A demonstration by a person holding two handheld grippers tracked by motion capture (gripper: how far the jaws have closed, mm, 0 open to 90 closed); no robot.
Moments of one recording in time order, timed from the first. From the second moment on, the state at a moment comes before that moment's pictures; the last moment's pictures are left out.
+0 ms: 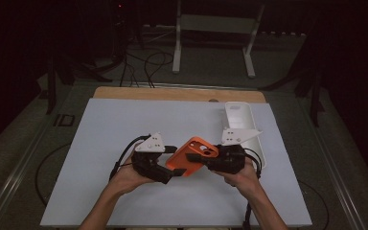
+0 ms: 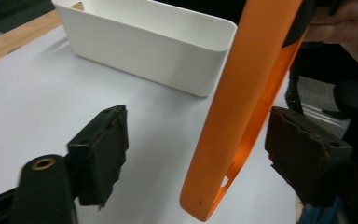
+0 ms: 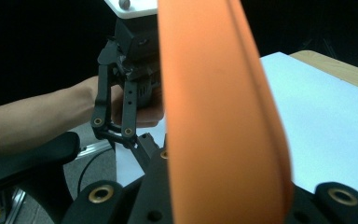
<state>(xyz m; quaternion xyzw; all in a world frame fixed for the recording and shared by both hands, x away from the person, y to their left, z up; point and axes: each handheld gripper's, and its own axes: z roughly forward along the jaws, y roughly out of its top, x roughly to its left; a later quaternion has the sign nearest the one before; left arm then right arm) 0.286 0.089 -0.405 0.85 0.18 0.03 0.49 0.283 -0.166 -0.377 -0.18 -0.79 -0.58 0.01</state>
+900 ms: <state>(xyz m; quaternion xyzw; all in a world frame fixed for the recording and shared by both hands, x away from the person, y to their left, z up) 0.288 0.090 -0.410 0.86 0.11 -0.05 0.50 0.287 -0.163 -0.377 -0.13 -0.80 -0.58 0.04</state>
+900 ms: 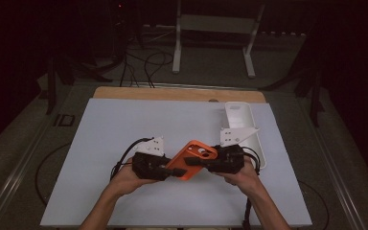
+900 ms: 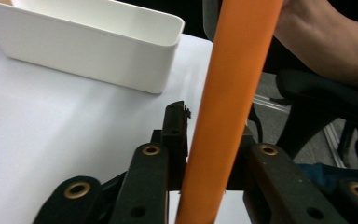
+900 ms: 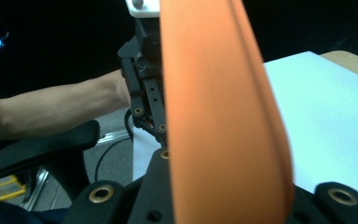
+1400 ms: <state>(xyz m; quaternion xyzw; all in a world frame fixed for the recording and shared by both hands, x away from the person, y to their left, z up) 0.282 0.089 -0.413 0.86 0.11 -0.04 0.50 0.294 -0.165 -0.381 -0.13 -0.80 -0.58 0.06</state>
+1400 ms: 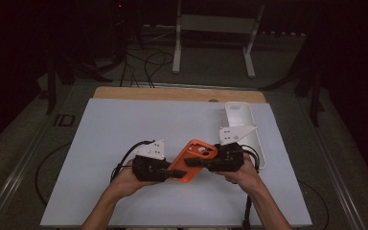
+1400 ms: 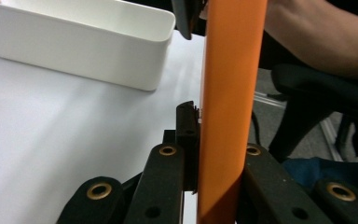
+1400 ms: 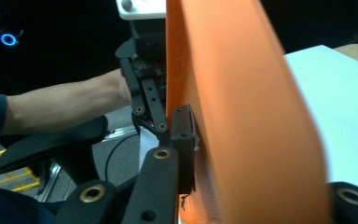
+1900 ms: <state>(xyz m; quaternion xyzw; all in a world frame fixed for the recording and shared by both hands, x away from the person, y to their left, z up) 0.283 0.092 -0.411 0.85 0.13 0.00 0.51 0.294 -0.163 -0.383 -0.19 -0.81 -0.56 0.02</state>
